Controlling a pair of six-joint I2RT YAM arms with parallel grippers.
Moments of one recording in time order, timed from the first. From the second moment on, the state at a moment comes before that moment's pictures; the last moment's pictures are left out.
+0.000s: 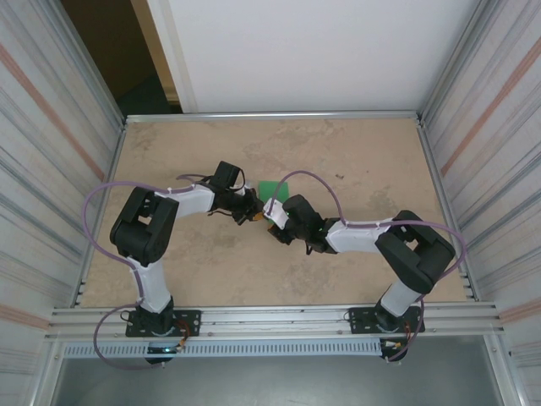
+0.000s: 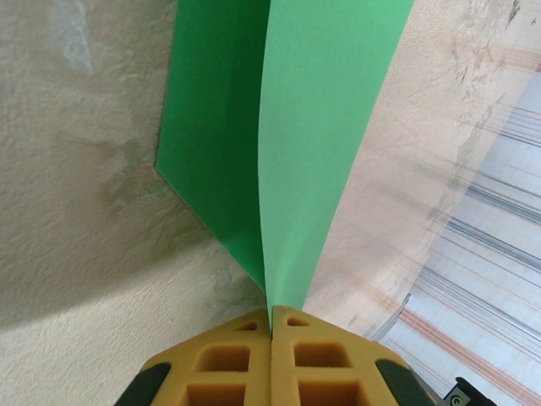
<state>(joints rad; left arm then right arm) -0.46 1.87 1.05 -0.19 0.69 -0.97 0.83 1.65 0.73 0.21 0.00 -0.22</state>
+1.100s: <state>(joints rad) -0.43 2.02 1.29 -0.40 0.57 -0.73 0.77 1.62 0.70 0.18 -0.31 0.06</state>
